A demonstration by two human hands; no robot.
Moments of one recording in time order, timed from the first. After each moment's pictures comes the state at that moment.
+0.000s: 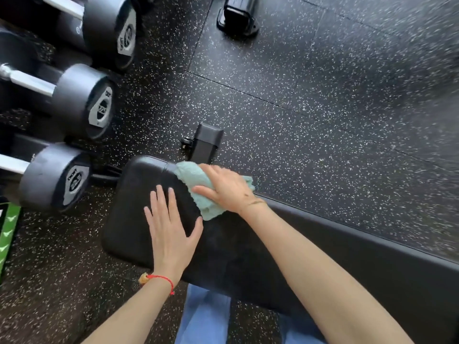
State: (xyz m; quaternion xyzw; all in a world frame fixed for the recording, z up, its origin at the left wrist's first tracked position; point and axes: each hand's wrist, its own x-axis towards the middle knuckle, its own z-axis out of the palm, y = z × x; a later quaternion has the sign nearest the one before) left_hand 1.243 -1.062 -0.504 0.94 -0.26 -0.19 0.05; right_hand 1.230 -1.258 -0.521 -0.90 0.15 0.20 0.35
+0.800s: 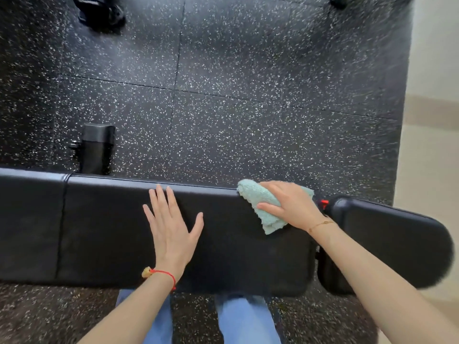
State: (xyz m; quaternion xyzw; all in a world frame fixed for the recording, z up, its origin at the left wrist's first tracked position) left_hand 0.927 -1.262 -0.514 0.91 -0.37 -0.19 -0.01; right_hand 0.729 -1.491 -0.502 -0.86 0.32 0.22 0.32
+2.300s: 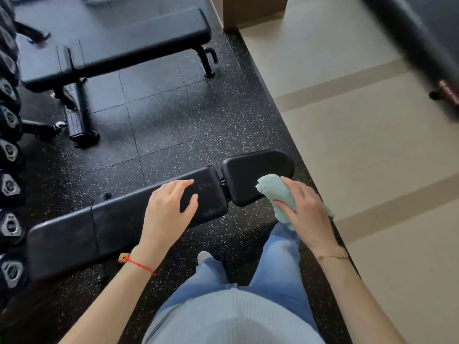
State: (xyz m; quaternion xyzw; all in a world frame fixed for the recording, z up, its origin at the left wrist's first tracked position) left_hand 0.704 -1.221 -0.057 0.71 -0.66 -0.14 0.18; right_hand 0.396 -1.260 -0.066 -0.76 0.60 -0.13 0.20
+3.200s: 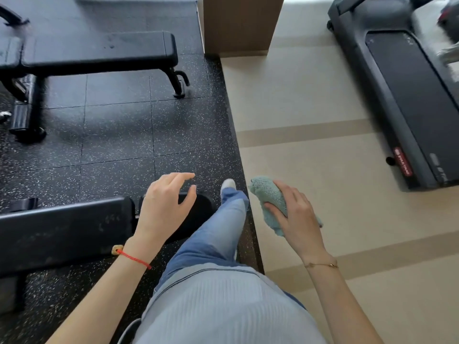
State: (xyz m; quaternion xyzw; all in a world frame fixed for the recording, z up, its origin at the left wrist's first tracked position) left_hand 0.379 -1.464 -0.020 0.75 -0.60 -0.15 0.23; right_hand 0.101 -1.525 -0.019 -0.78 0.57 -0.11 0.24
